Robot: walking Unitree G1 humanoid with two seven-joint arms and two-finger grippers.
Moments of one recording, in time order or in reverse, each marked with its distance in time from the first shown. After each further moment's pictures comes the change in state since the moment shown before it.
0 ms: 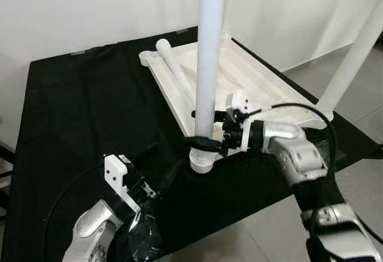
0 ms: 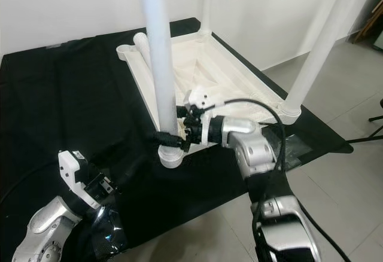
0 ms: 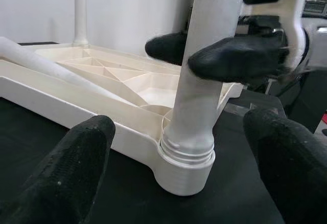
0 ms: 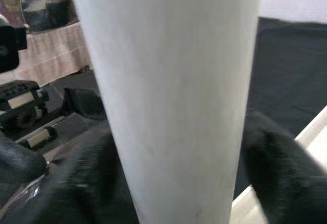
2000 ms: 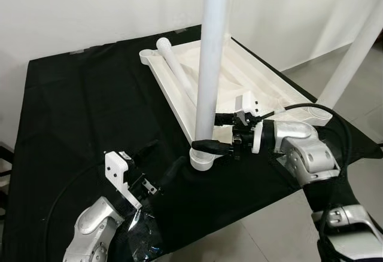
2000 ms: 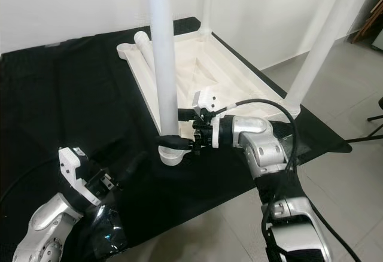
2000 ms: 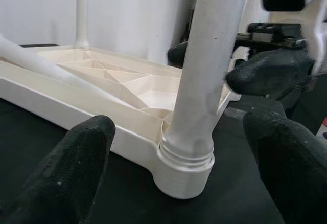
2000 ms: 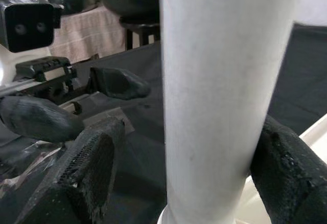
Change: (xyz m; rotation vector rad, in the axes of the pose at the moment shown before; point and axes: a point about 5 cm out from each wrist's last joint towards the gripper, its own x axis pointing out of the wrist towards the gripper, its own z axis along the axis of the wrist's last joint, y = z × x) left arm 0.005 0.001 0.002 -0.004 -0.012 0.007; right arm -0.015 -0.001 0.005 -0.070 0.018 0.062
